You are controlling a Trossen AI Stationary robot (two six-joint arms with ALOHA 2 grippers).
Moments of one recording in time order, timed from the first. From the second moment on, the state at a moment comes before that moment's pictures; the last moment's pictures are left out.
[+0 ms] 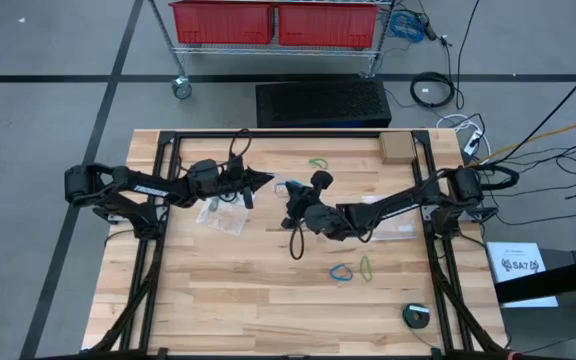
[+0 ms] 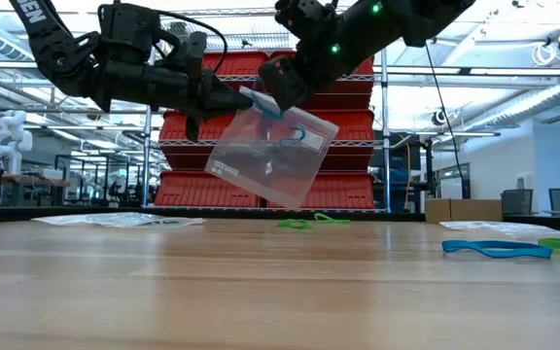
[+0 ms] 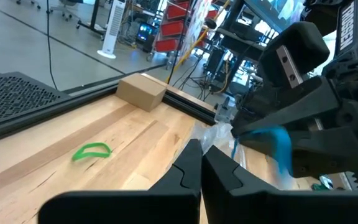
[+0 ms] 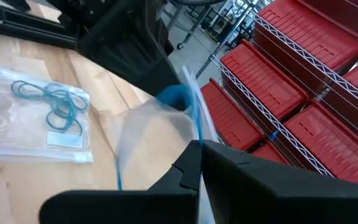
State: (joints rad) left arm 0.32 1.37 0.41 0.94 0.10 -0.38; right arm 0.13 1.80 1.08 0.40 0.97 -0.28
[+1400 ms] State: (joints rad) left arm 0.32 1.37 0.41 0.93 0.12 -0.38; right arm 0.06 1.80 1.08 0.23 0.83 -0.06
